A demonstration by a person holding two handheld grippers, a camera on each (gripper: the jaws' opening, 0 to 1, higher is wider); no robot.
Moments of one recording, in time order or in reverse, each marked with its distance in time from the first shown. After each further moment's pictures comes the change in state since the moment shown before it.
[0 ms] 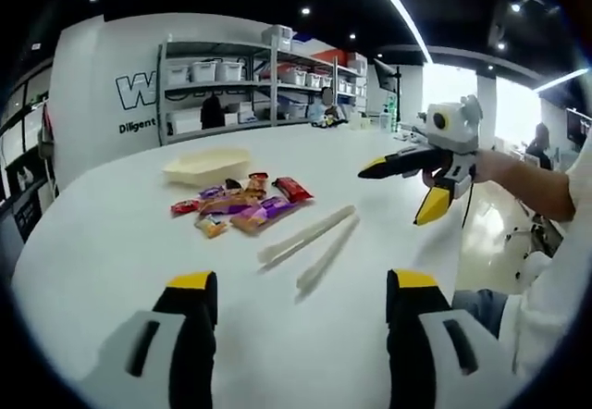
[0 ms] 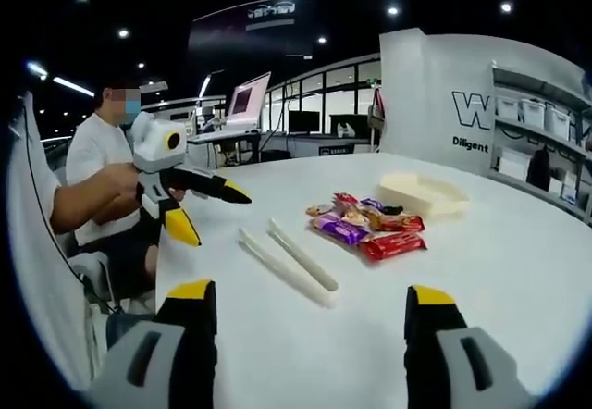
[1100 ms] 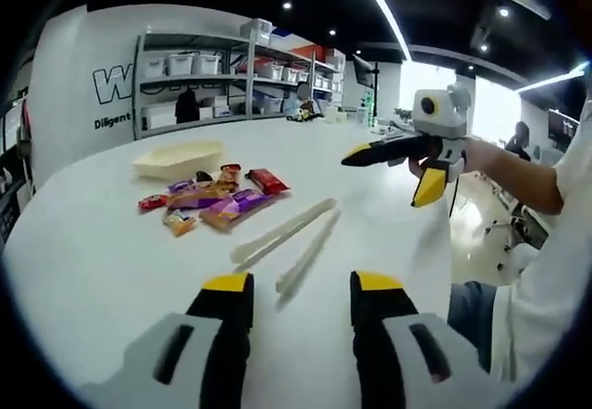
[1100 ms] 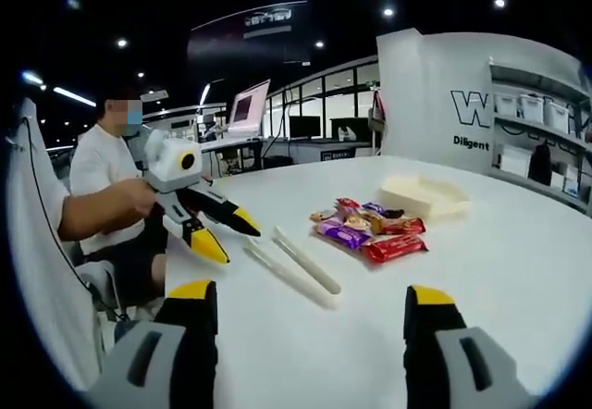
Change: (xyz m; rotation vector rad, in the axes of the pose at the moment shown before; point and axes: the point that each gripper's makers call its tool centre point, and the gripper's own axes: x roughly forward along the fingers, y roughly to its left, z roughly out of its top) left arm 0.022 -0.012 -0.010 0.023 0.030 -0.112; right arm -0.007 0.003 0.006 0.030 -0.025 0.018
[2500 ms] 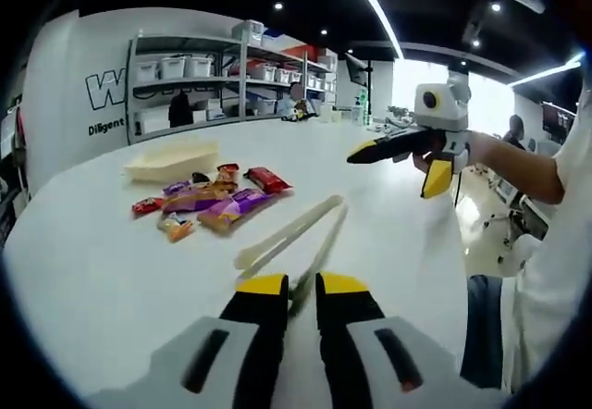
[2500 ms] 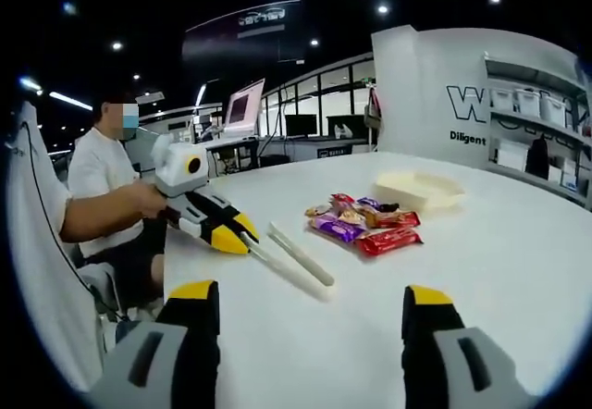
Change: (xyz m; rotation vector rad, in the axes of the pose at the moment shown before) left arm 0.012 0.007 -0.002 0.035 -0.010 -0.028; right arm -0.005 -0.006 -0.005 0.023 0.009 -0.011
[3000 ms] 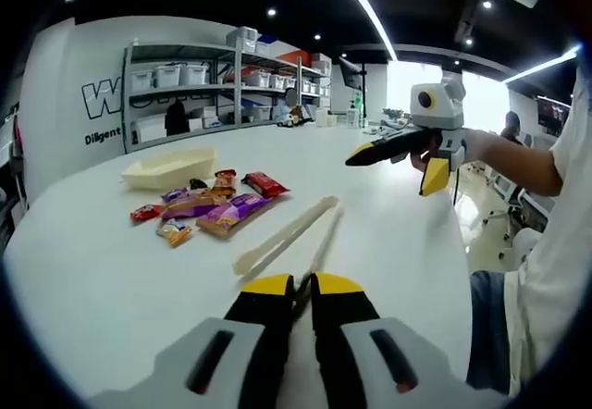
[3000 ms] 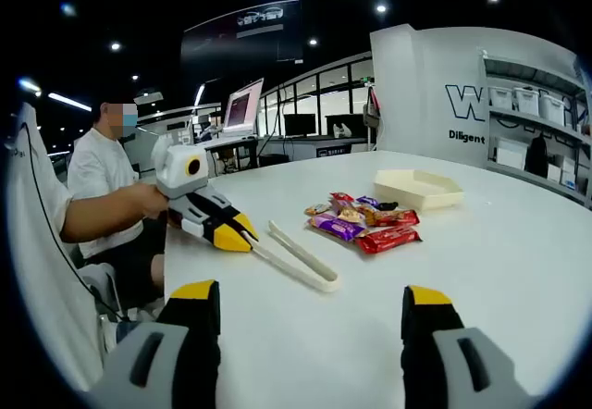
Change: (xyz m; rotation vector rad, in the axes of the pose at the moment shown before) left arm 0.002 0.000 0.000 0.033 -0.028 -0.018; right arm -0.001 0.000 -0.001 0.005 0.002 -0.004
